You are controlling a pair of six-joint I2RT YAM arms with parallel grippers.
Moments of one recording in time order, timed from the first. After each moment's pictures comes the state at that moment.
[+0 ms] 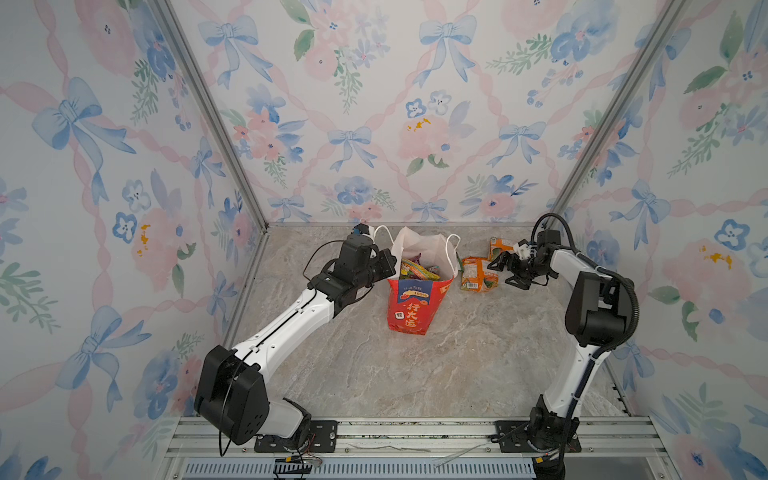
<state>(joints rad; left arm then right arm) -0.53 1.41 1.15 -0.20 0.12 -0.78 -0.20 2.08 1.54 -0.68 -0.59 0.23</state>
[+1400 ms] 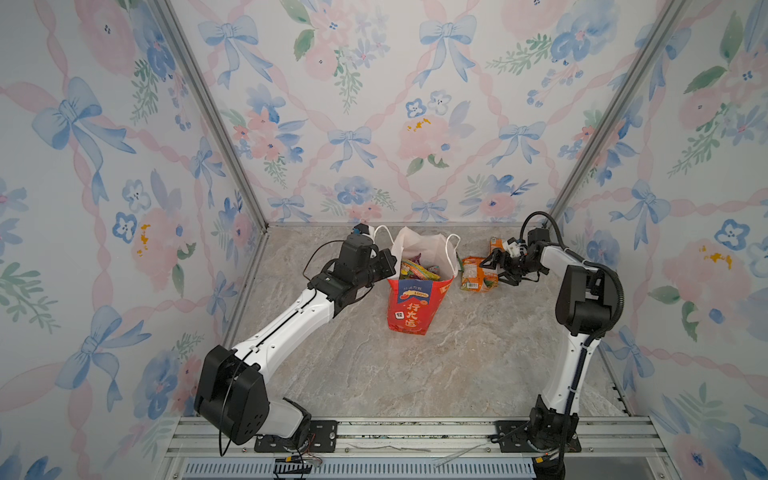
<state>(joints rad) -0.53 1.41 1.15 -0.20 0.12 -0.78 -0.15 2.21 1.66 -0.70 -0.67 0.19</state>
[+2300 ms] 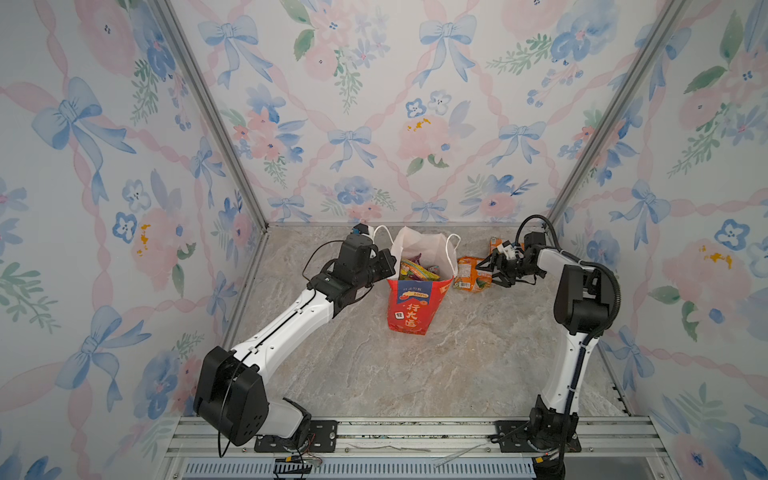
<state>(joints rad) -0.53 1.41 1.15 -0.20 0.12 -0.78 -0.14 2.23 1.62 -0.65 -0.80 0.24</state>
